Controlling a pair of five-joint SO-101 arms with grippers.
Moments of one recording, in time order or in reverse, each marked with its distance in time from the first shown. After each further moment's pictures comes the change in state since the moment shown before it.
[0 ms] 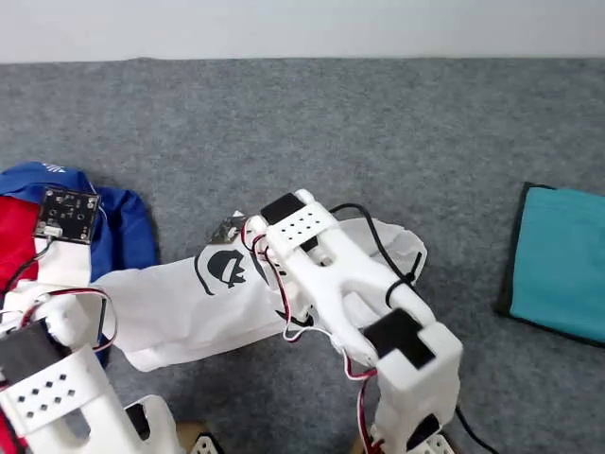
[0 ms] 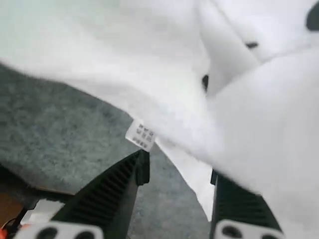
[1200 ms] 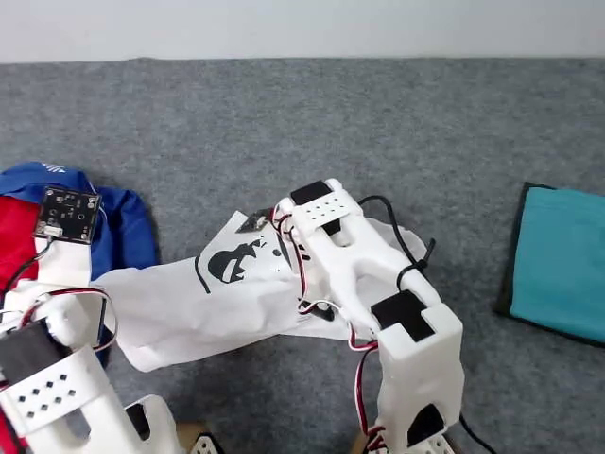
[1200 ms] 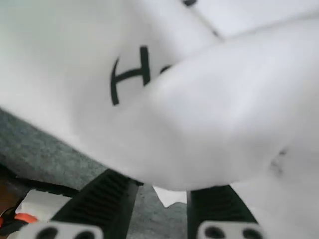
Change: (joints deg) left arm 0.0 0.0 0.0 -0.2 0.0; right arm 8.2 5.6 -2.3 1.2 4.7
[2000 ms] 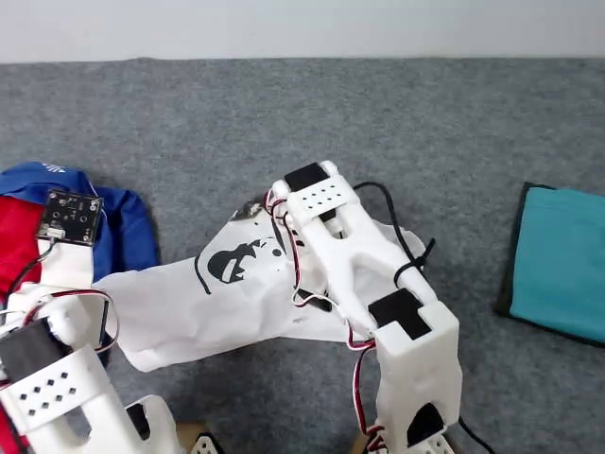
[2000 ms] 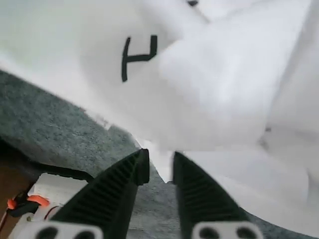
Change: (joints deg) left arm 0.0 0.0 1.6 0.0 0.0; right arm -0.4 0.8 -10.3 10.5 -0.9
